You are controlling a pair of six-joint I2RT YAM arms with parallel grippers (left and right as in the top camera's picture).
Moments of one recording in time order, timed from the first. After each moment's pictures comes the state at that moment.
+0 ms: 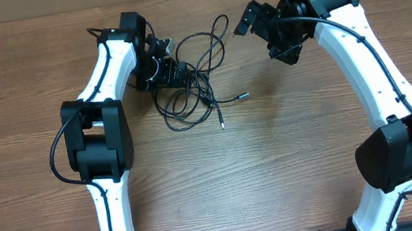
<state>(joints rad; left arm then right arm) -0.14 2.39 1.95 -1.06 0.41 0.08 0.25 1.95 1.94 -1.14 -0.28 0.83</state>
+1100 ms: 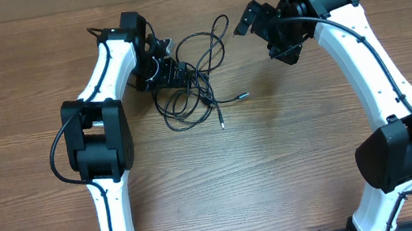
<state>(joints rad) -0.14 2.39 1.95 -1.07 0.41 0.08 0.25 1.95 1.94 -1.14 -0.28 0.83</state>
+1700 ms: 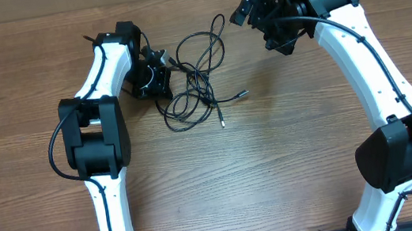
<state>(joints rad) -0.11 2.42 1.94 -1.15 0.43 0.08 0.25 1.95 1.94 -1.02 -0.28 0.83</state>
